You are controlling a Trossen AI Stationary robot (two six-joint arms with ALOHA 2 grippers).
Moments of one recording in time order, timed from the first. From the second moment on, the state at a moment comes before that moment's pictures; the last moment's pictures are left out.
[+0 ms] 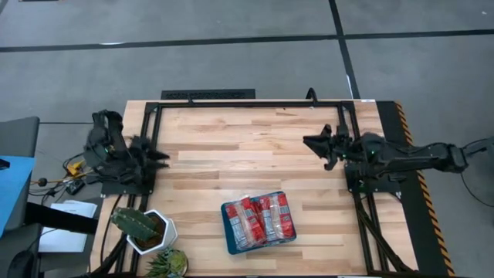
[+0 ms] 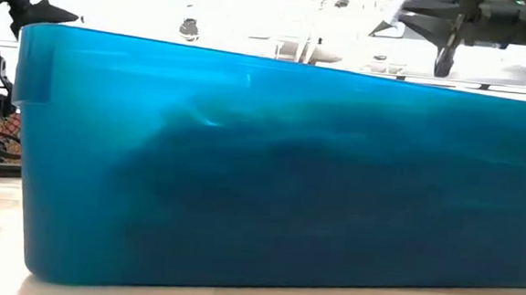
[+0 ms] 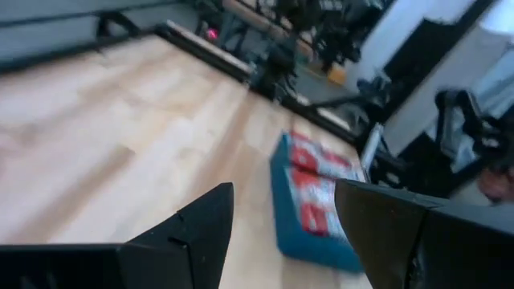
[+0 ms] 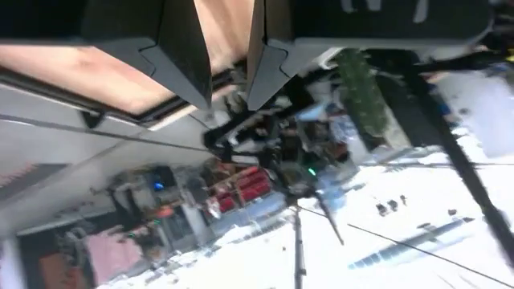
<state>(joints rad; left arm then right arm) -1.07 0.00 0.52 -0.73 -1.11 -0.72 -0.07 0.52 0.27 0.47 0.15 0.43</state>
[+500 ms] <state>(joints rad) -1.06 0.06 0.15 -0.41 -1.15 -0.78 0.21 0.57 0.07 0.49 0.39 0.54</state>
